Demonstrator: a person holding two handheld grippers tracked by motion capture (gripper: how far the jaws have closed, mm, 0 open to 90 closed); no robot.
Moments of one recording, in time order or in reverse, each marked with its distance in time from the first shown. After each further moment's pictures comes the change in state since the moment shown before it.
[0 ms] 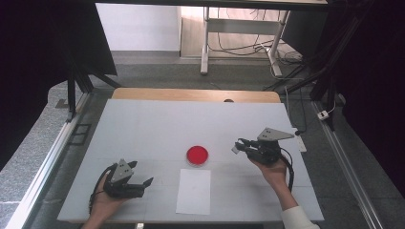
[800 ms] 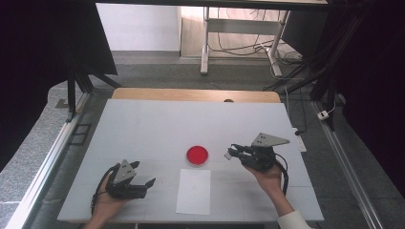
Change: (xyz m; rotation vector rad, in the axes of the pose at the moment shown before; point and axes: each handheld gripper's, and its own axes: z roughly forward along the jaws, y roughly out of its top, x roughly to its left) left arm -0.005 0.003 0.002 -0.005 -0.008 0.019; right arm 0.028 0.001 0.001 -0.017 0.061 0.009
